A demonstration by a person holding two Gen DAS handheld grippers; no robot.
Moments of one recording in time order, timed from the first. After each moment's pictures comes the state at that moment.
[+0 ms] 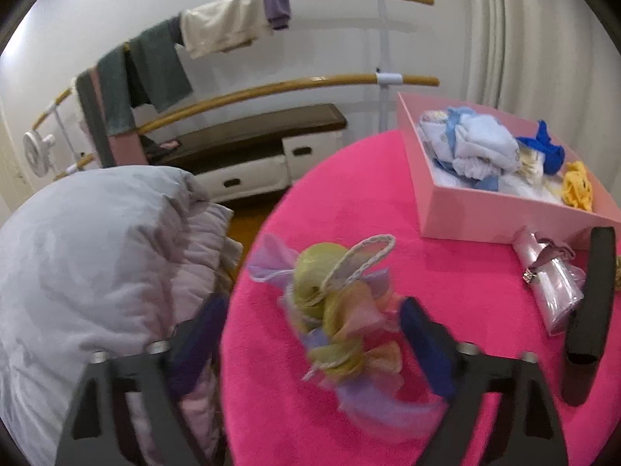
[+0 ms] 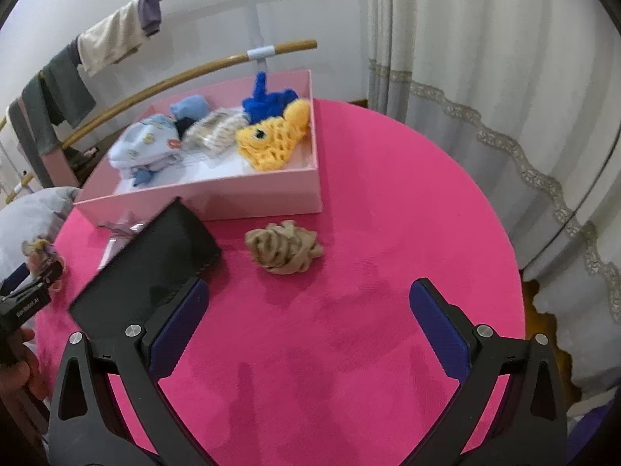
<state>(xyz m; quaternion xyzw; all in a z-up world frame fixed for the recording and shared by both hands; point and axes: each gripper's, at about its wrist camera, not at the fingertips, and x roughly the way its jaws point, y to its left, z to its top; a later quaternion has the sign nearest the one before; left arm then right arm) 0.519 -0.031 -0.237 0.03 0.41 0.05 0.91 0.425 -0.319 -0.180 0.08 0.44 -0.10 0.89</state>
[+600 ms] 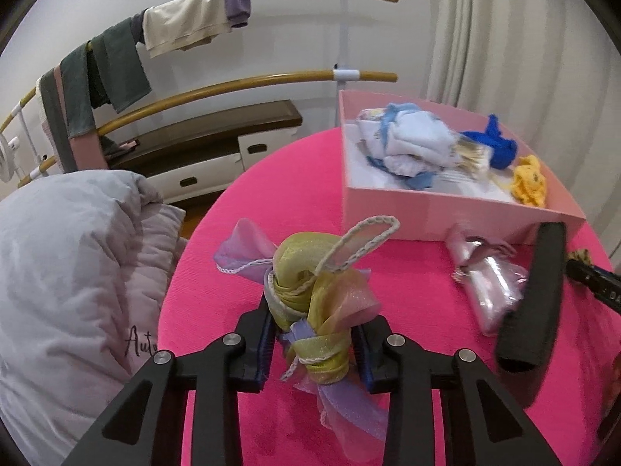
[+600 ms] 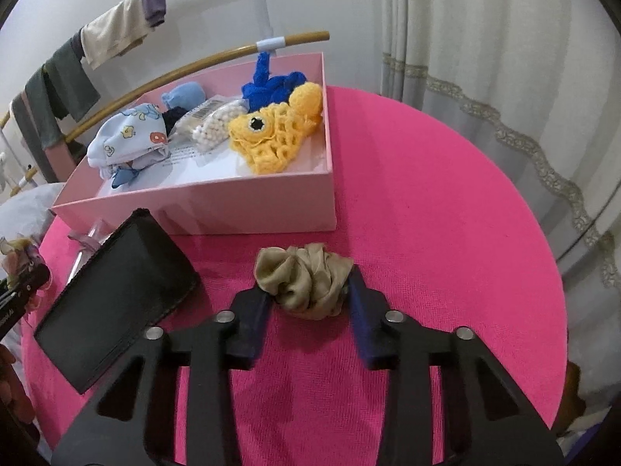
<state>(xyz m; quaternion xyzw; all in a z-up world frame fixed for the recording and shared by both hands) 0.518 -0.044 -0.231 0.01 0.41 -0.02 0.91 0.461 -0.327 -0.208 0.08 0.44 -0.07 0.89</state>
